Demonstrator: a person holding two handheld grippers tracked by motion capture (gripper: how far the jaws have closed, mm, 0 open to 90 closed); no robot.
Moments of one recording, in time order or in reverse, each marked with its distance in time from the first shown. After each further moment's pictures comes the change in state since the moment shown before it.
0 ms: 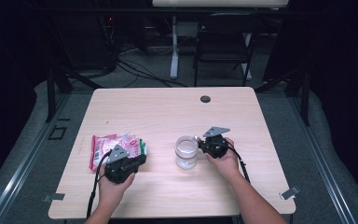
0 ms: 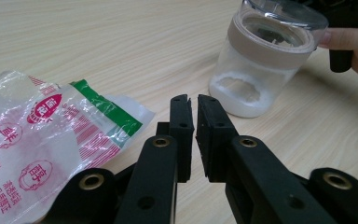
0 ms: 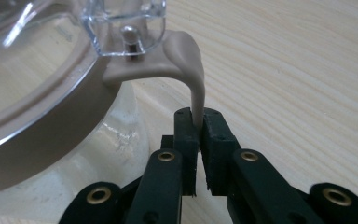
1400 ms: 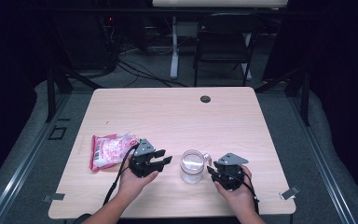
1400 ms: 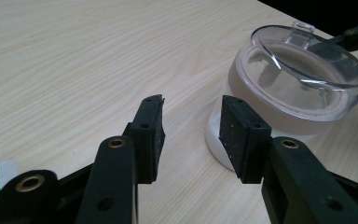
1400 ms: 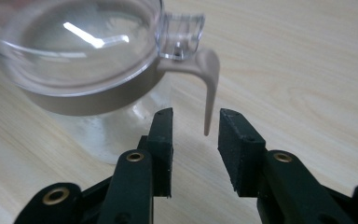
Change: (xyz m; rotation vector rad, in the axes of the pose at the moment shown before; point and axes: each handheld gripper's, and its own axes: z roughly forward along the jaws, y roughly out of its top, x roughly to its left) left arm -0.034 0.028 0.049 0.044 -0.135 0.081; right arm 0.069 -0.042 -0.094 0.014 -0.165 0.116
